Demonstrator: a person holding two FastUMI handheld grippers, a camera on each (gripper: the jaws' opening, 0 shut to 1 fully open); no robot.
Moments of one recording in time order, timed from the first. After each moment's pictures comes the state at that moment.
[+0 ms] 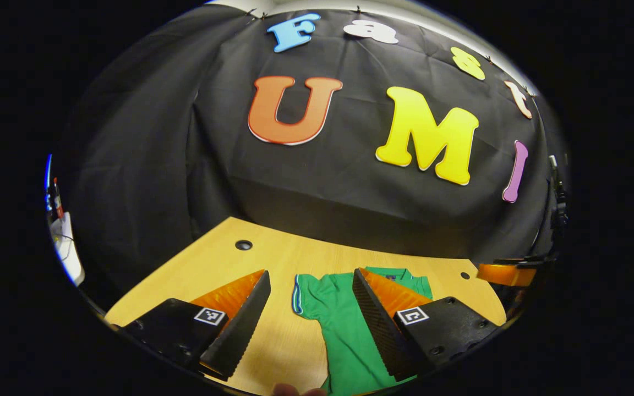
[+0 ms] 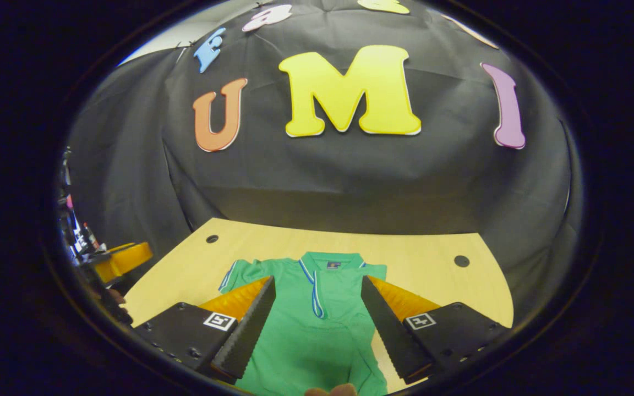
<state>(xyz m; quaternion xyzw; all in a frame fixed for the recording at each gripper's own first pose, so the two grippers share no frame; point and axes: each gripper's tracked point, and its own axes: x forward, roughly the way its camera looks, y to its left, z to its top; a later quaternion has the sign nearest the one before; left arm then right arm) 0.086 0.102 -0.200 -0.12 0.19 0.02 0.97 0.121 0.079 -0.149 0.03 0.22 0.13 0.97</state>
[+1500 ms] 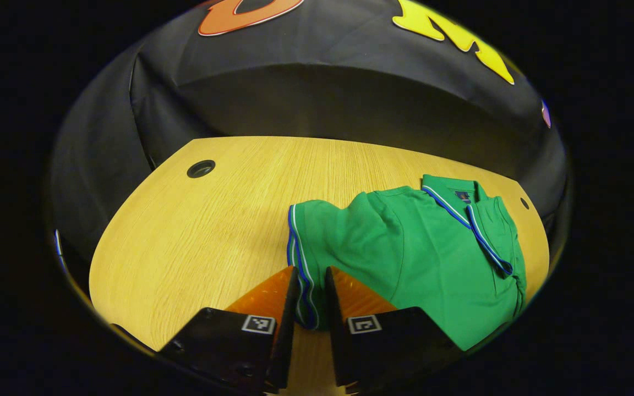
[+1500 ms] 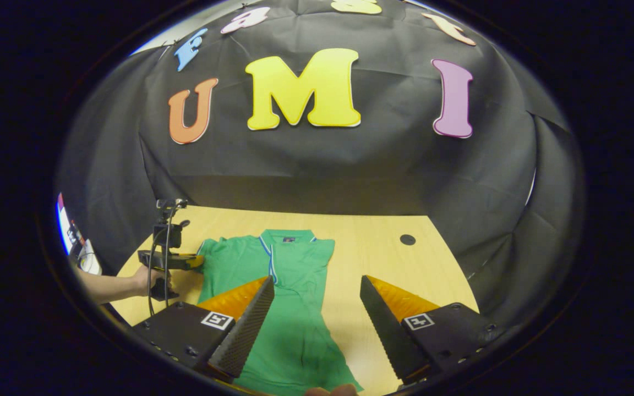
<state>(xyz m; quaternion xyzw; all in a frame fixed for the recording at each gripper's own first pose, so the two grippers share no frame) 0.183 0.088 -0.412 -0.04 0.39 0.02 0.92 0.064 -0.007 -0.167 0.03 0.26 0.04 0.96</state>
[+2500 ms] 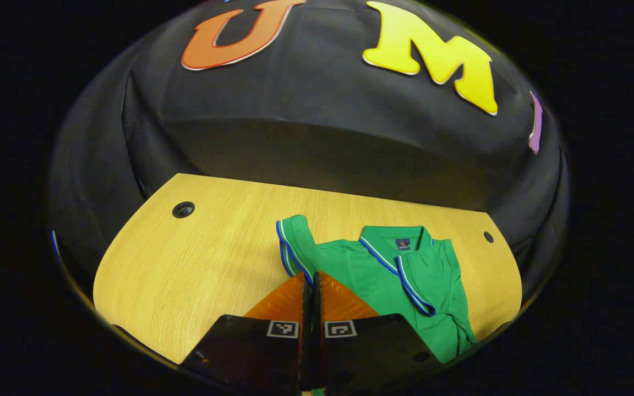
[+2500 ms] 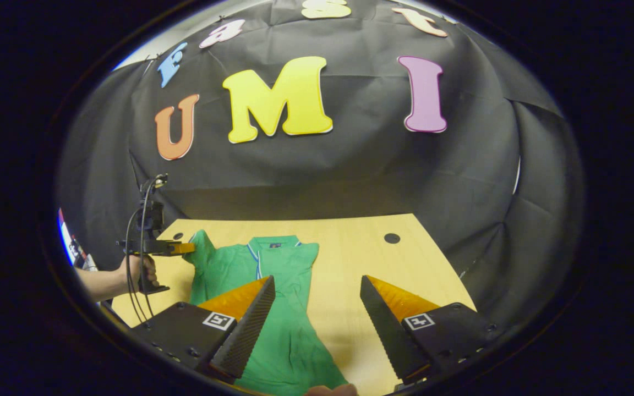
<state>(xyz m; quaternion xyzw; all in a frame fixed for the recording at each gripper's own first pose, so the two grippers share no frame) 0.196 0.009 -0.303 -0.04 0.34 -0.03 0.94 0.045 -0.060 -0.160 0.07 0.24 0.01 0.97</state>
